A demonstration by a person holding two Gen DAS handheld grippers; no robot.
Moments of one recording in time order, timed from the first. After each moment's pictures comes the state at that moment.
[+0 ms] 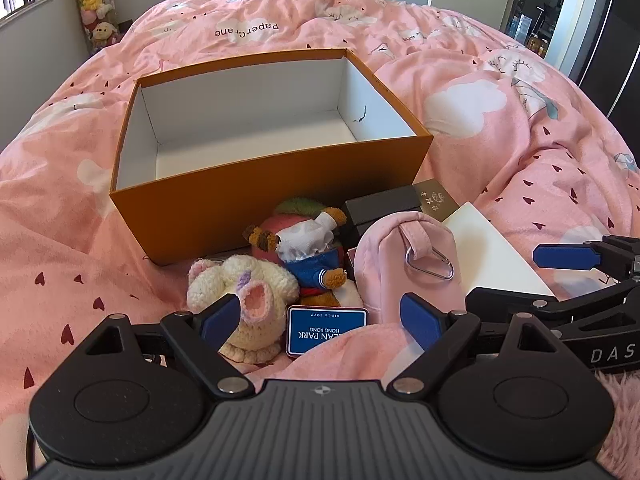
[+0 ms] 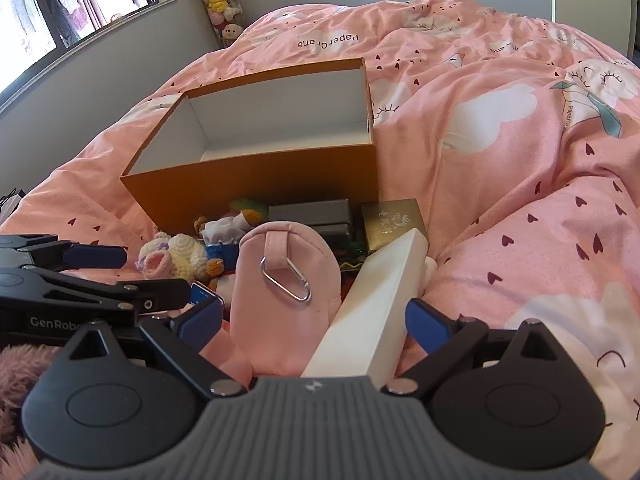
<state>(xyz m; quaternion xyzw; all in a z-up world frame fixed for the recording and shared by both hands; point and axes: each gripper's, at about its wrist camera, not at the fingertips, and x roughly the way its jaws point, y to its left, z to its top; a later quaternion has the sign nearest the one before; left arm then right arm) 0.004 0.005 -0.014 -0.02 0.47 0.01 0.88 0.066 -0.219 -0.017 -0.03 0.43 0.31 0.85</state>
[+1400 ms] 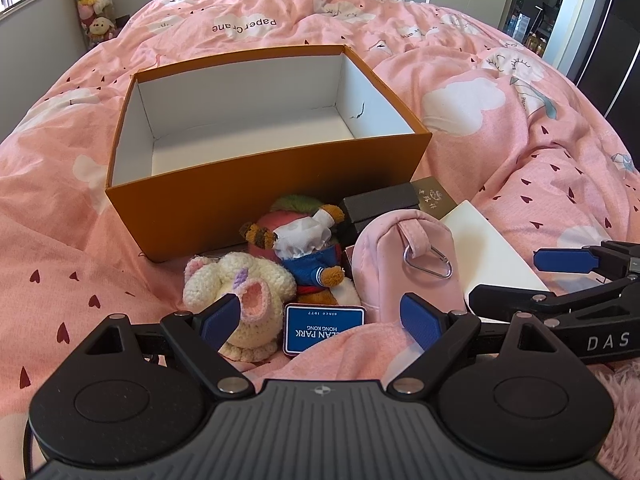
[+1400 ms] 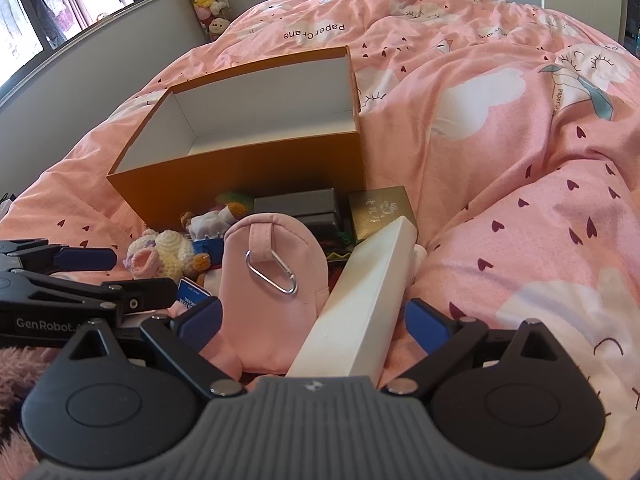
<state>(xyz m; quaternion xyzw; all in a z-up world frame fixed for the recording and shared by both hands) 0.005 0.005 -0.014 -0.03 0.47 0.00 0.88 0.074 -0.225 -0.023 -0.02 0.45 0.29 0.84</state>
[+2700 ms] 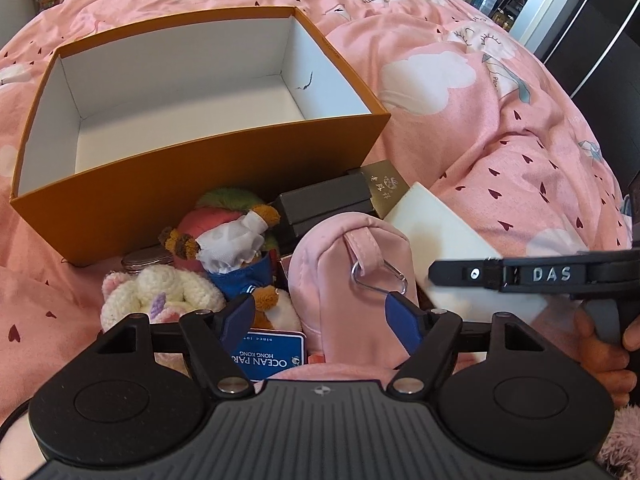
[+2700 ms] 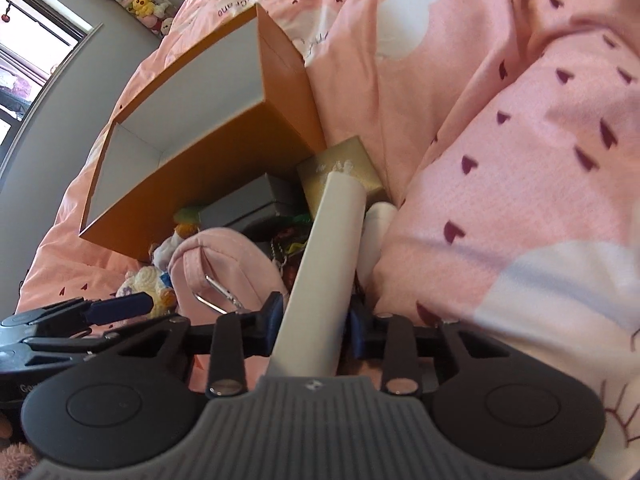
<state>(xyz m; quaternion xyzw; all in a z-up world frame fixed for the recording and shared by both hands) 0.052 -0.005 -0.034 -0.07 0.52 -0.08 0.85 0.139 -0.255 -0.051 0.11 0.54 0.27 0.79</state>
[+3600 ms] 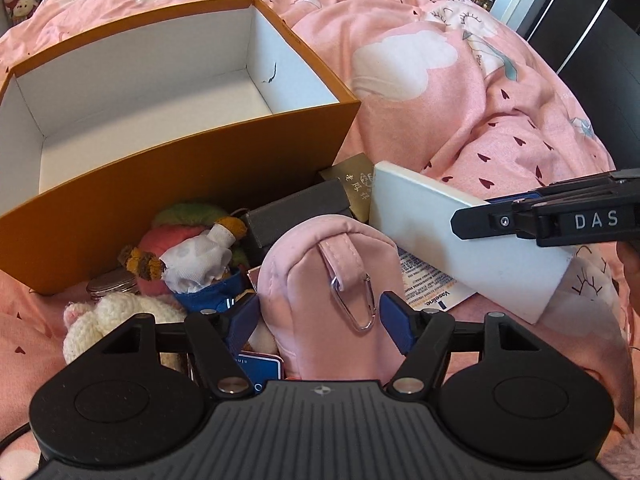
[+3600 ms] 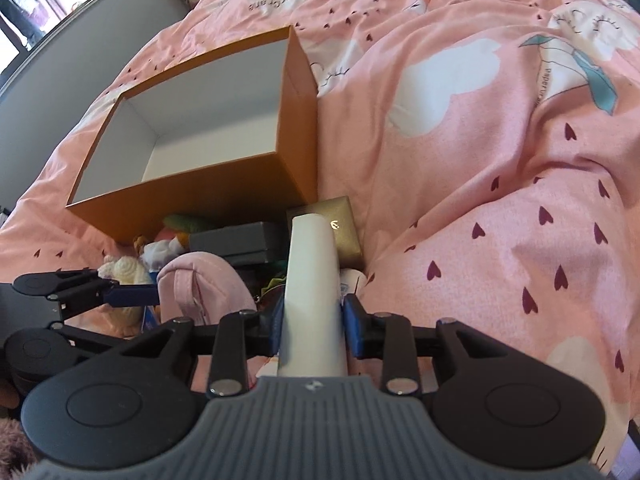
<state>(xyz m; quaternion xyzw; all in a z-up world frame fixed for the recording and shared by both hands) 0.070 -0.025 -0.049 -0.05 0.53 -0.10 0.84 0.168 -0.251 -0.017 -0.01 0.53 0.31 0.79</state>
